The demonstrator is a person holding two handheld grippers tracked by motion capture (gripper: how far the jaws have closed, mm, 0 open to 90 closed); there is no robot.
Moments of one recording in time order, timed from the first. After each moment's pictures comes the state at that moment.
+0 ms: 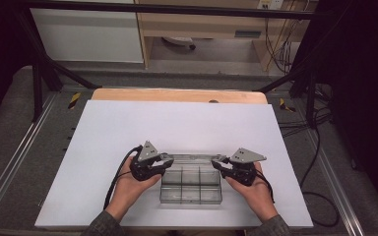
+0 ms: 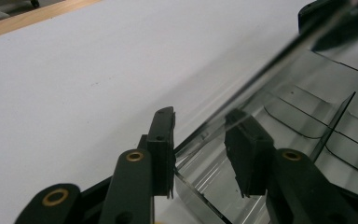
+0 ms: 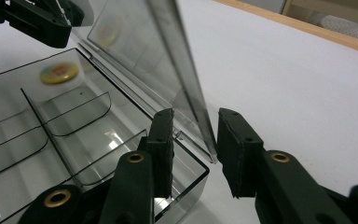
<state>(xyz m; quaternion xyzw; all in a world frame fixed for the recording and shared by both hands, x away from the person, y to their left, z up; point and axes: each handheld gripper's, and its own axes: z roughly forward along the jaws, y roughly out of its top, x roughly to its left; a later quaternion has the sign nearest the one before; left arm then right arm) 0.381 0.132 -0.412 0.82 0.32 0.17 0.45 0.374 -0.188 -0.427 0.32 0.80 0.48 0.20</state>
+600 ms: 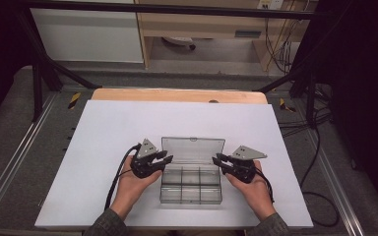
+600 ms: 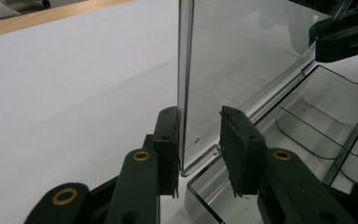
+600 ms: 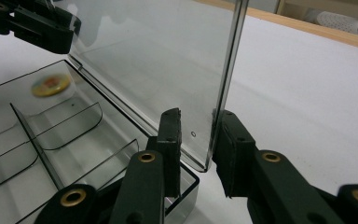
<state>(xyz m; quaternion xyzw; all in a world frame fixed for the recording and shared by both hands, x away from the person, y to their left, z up) 0.389 0.133 -0.417 0.80 0.35 0.17 0.46 0.382 -0.190 -0.429 0.34 0.78 0.49 0.19</state>
